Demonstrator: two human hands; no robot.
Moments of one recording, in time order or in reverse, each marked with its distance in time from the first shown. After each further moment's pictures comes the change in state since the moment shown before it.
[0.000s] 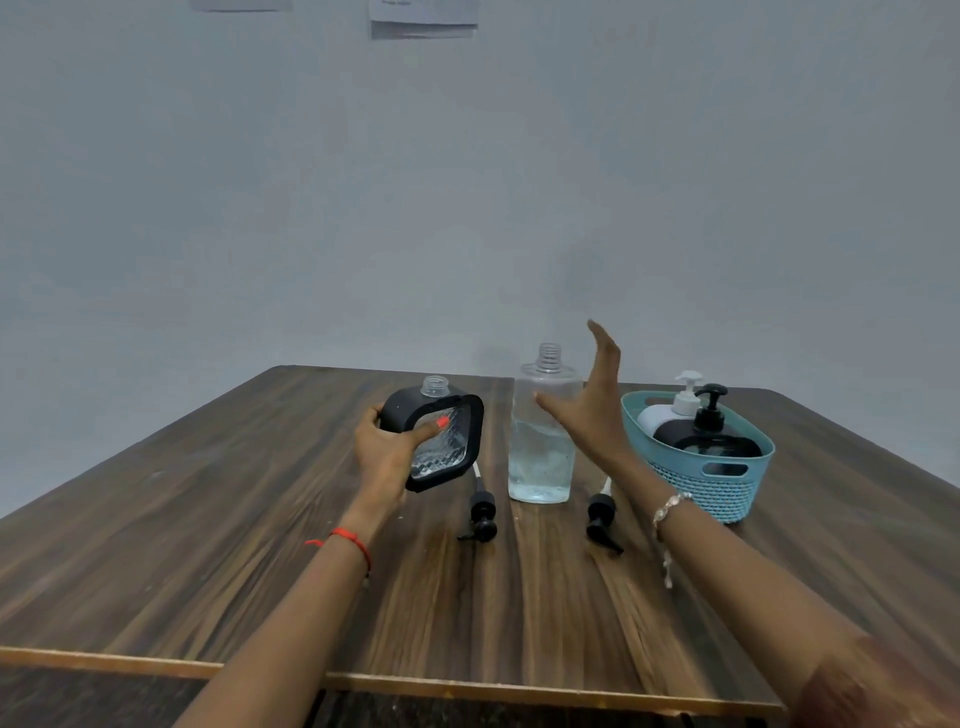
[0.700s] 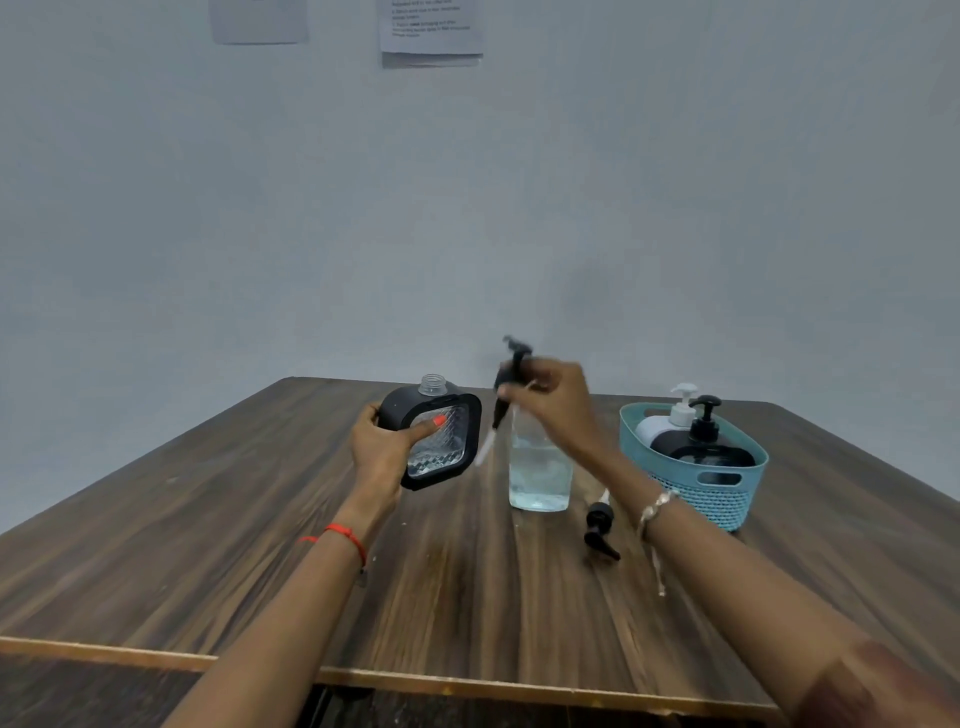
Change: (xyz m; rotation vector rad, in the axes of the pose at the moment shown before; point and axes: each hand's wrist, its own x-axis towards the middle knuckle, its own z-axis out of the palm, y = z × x) left_hand 0.003 0.014 -0.004 -0.037 -0.009 0.012; right_hand 0.000 -0.065 0.003 0.362 -0.254 0.024
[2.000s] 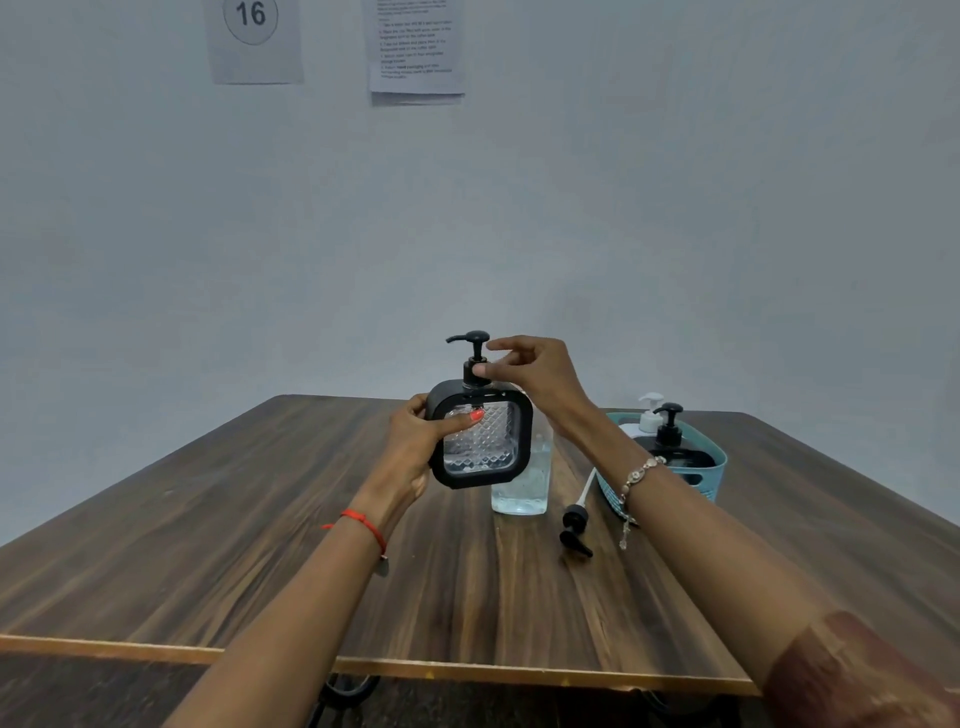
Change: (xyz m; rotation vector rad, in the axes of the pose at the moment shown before) left_hand -0.036 0.036 0.034 -0.237 -0.378 -0.100; right_hand 0.014 -0.043 -0.018 0.047 -0.005 0.177
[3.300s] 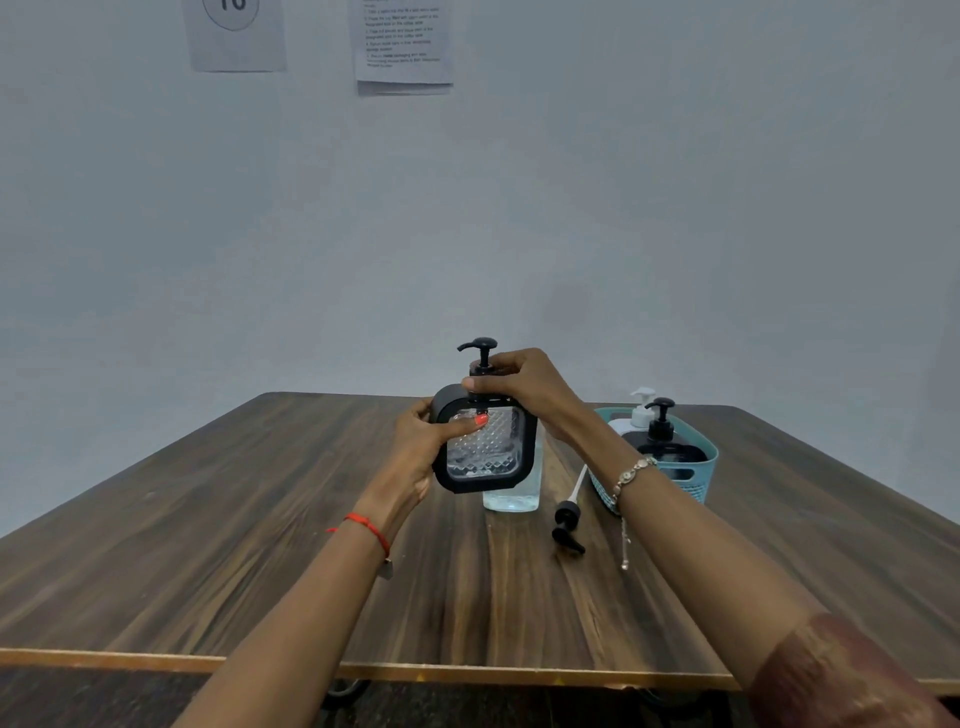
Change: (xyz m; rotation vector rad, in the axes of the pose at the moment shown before) left_hand 0.005 -0.013 0.007 0.013 -0.030 -0.049; right_hand 0.000 0.010 -0.002 -0.088 -0.119 0.107
